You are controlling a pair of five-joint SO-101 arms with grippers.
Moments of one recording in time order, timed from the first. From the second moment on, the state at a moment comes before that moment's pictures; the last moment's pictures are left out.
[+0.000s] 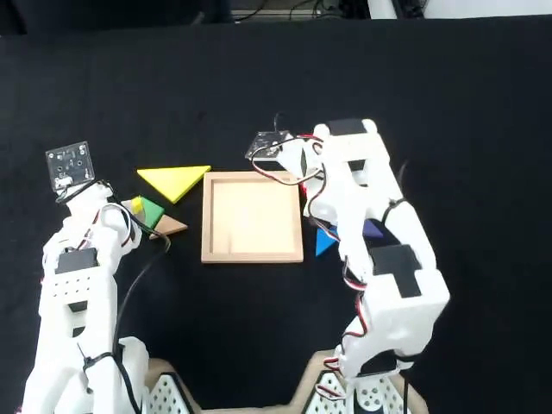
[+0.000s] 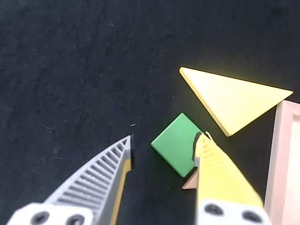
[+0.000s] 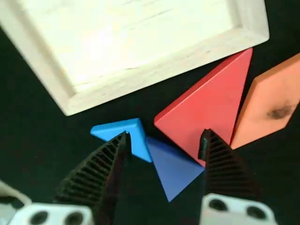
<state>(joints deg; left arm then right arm) -17.5 -42.2 70.1 28.4 3.5 -8.7 15.7 6.7 81.5 61.5</state>
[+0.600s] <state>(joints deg) -17.5 -42.2 70.1 28.4 3.5 -9.1 20.1 6.7 80.2 64.5</state>
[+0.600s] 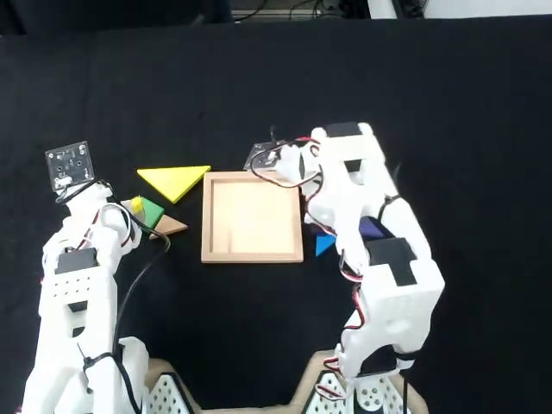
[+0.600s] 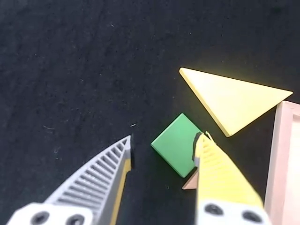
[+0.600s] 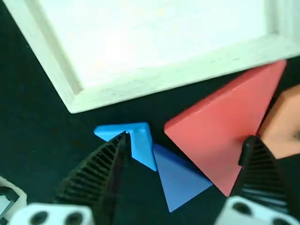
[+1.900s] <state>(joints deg) -17.5 -42.2 72.0 26.1 3.5 -4.7 26.1 -2.1 77.5 64.9</state>
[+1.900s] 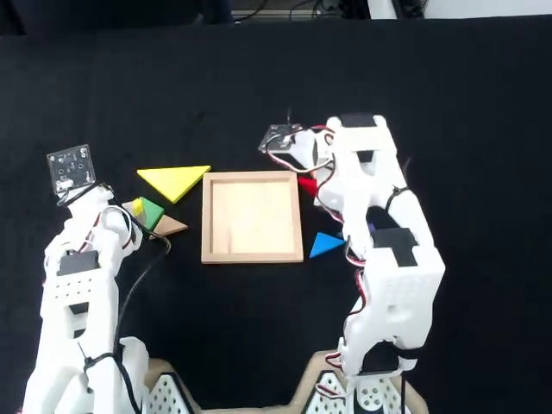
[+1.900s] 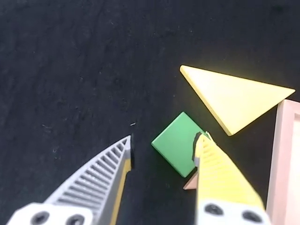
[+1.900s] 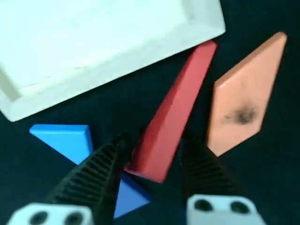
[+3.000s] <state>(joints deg) -17.5 -42.3 72.0 25.5 3.5 -5.5 22.3 -11.6 86.5 62.3</state>
